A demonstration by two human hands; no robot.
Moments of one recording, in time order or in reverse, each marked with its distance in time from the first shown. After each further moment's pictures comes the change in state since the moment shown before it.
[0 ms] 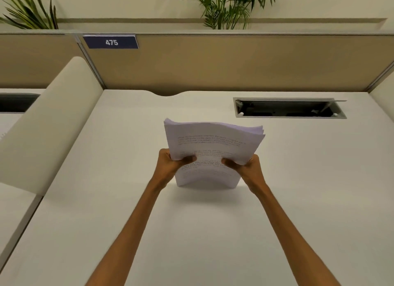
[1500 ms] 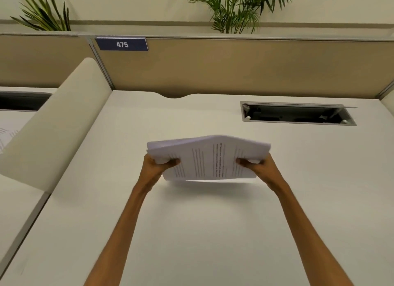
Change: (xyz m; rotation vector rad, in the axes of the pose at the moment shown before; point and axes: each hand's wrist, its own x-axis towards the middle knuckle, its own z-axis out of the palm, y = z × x) left_hand -0.002 -0.024 -0.058 0.026 0.111 -0.044; right_hand 0.020 -0.007 -0.028 -0.092 -0.130 0.081
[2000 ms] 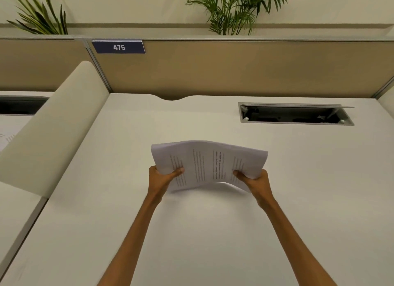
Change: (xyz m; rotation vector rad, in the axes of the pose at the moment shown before) left_hand -0.014 -0.022 0.028 -0.042 0.148 -0.127; right_hand -0.022 0.042 0.020 0.131 0.197 0.037
